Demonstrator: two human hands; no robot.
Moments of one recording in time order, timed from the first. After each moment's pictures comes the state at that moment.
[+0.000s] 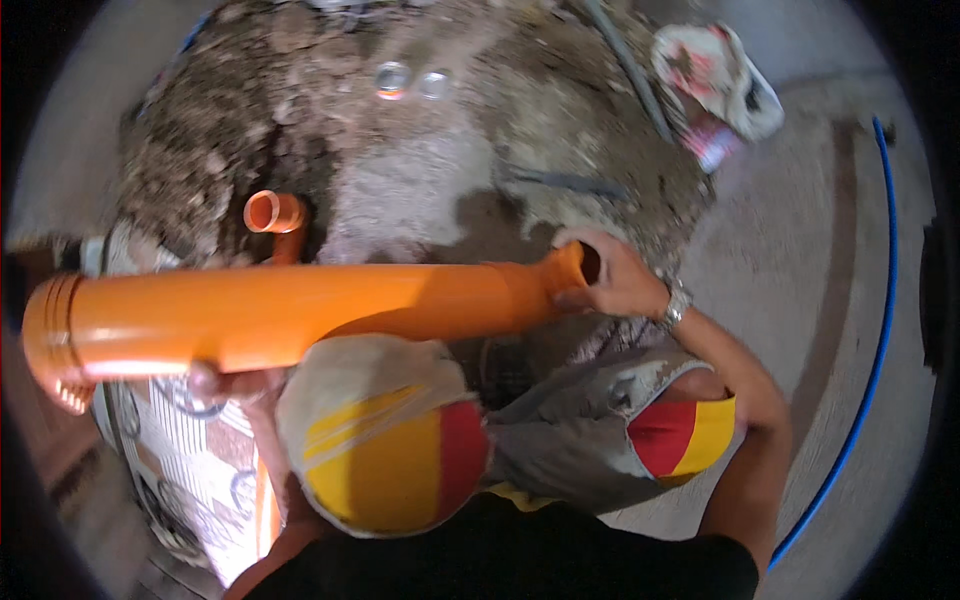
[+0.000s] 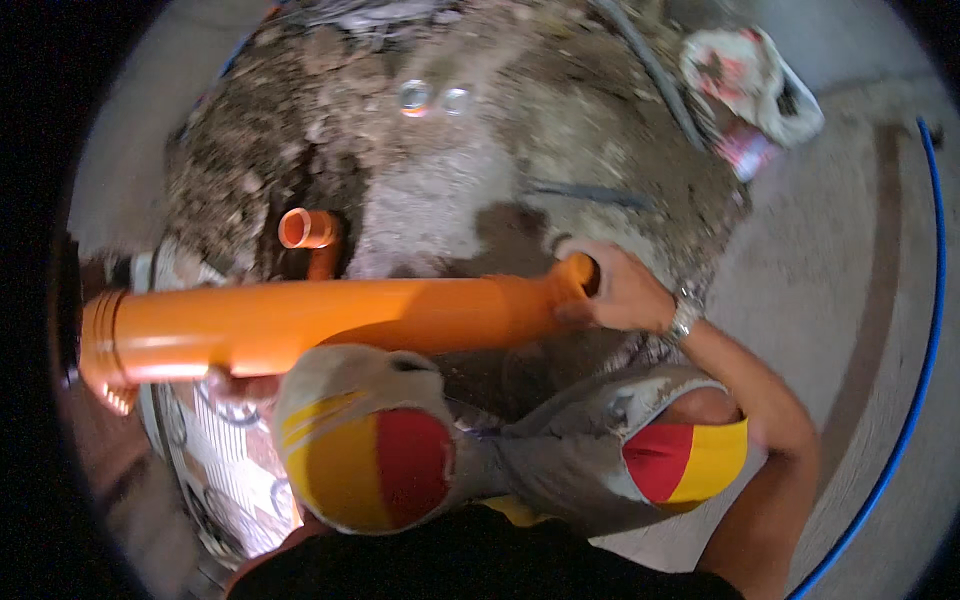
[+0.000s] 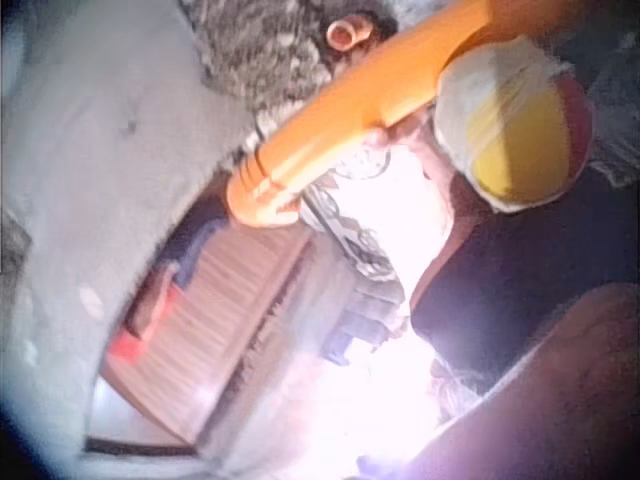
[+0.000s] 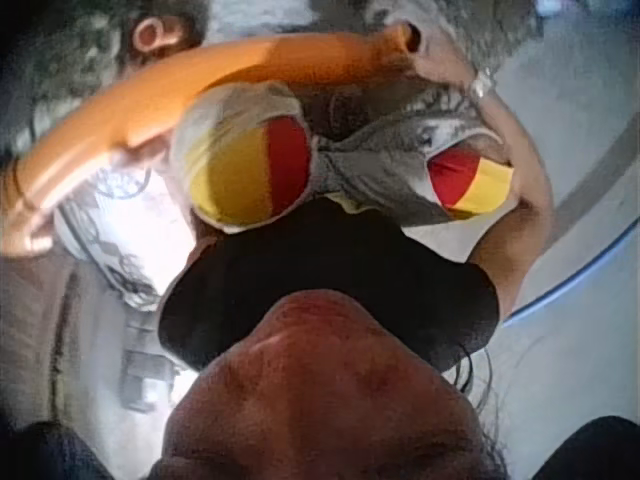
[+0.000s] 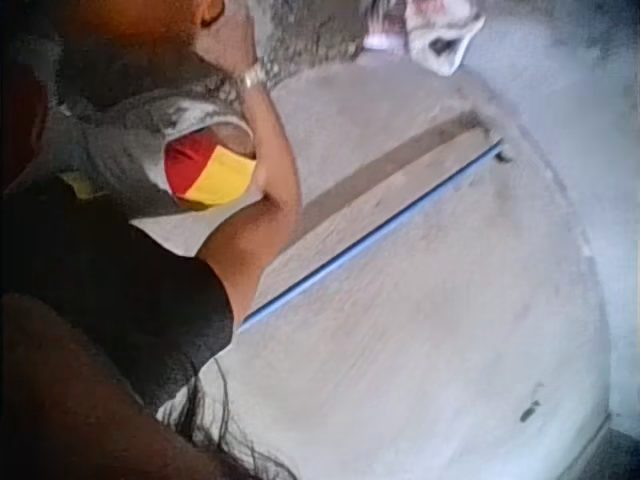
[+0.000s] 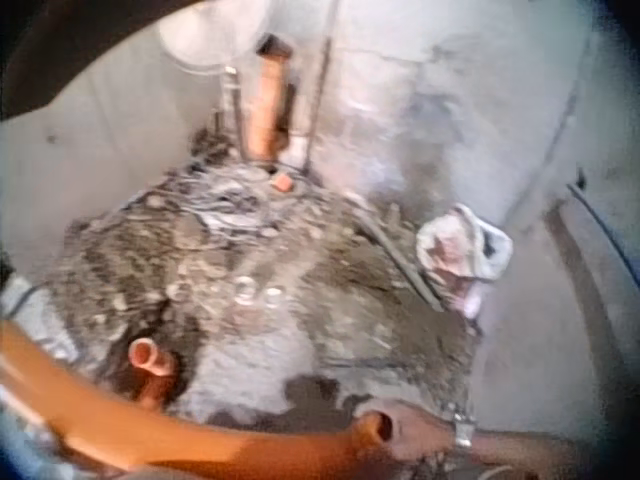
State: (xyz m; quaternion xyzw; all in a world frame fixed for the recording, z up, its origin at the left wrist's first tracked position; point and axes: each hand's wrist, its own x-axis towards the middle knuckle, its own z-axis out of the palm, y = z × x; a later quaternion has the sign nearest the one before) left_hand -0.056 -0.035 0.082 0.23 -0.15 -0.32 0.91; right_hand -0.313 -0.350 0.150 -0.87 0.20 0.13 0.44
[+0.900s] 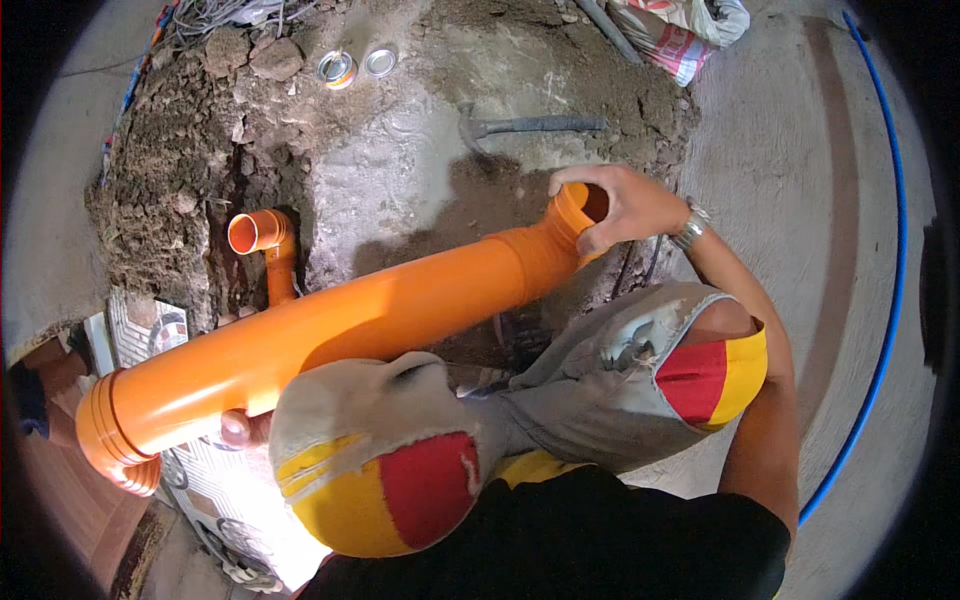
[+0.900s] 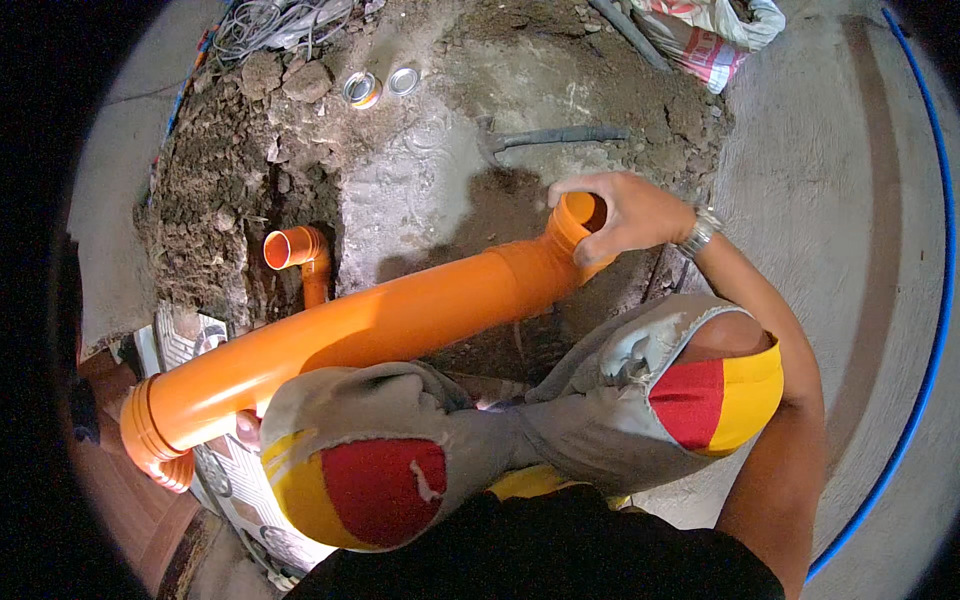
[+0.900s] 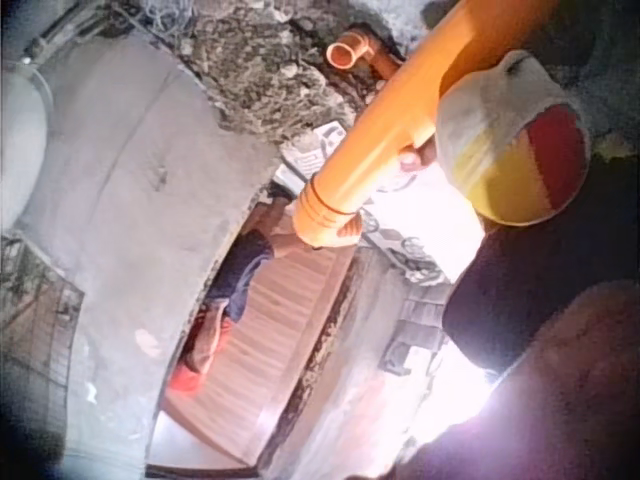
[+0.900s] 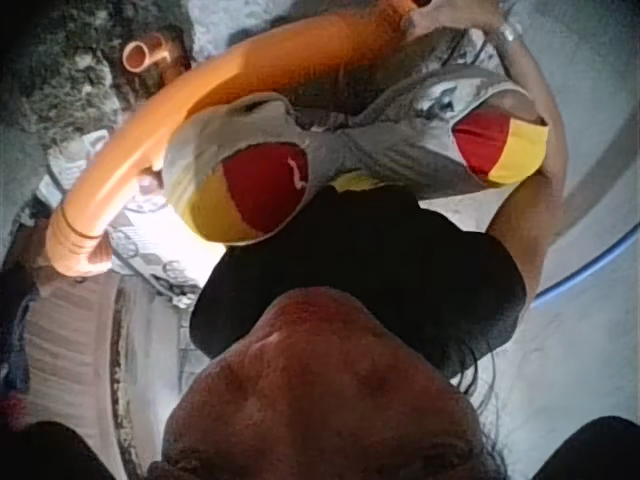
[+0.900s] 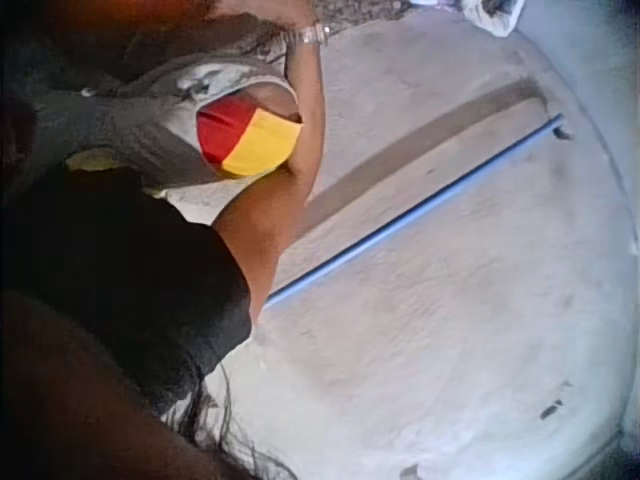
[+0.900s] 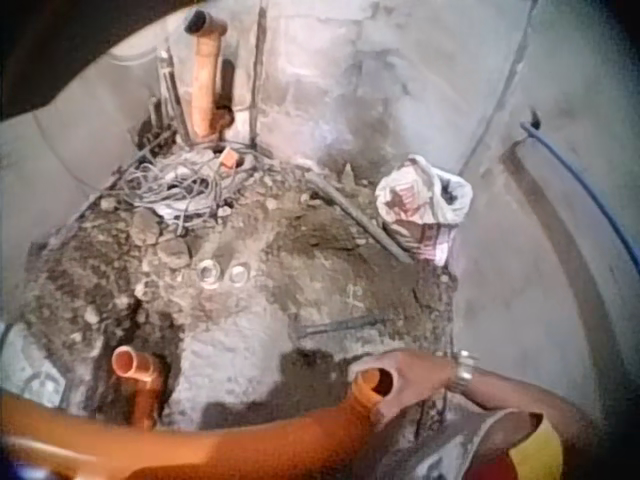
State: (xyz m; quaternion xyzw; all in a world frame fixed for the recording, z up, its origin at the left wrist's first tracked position) left_hand -0.054 -0.054 0.077 0.19 -0.09 -0.43 0.88; right_hand -0.322 -0.372 0.167 -0.87 0.15 0.13 0.45
